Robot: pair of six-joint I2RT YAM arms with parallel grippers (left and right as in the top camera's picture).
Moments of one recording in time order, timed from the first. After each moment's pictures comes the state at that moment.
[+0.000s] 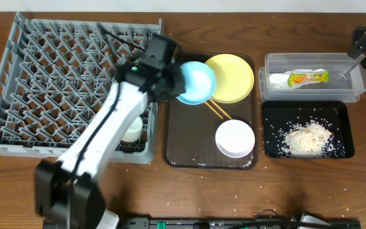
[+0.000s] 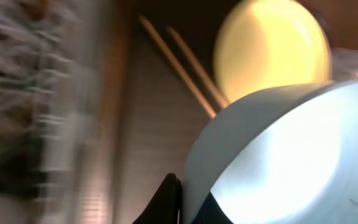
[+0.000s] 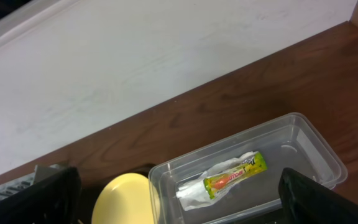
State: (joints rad) left arm -0.40 1.66 1.45 -0.86 0.06 -0.56; right arm -0.36 1.32 1.58 -0.76 -0.29 0.30
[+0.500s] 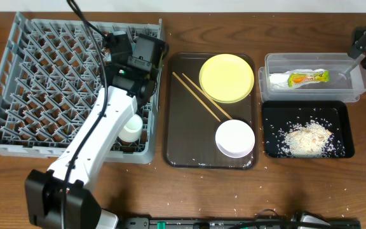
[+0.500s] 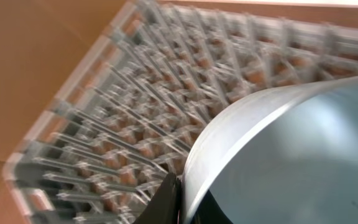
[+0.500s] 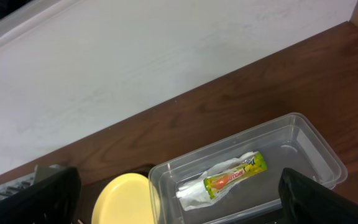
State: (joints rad) left arm -0.36 1.63 1.41 -0.84 -0.91 -0.48; right arm -0.36 1.32 1.58 -0.76 -0.29 0.30
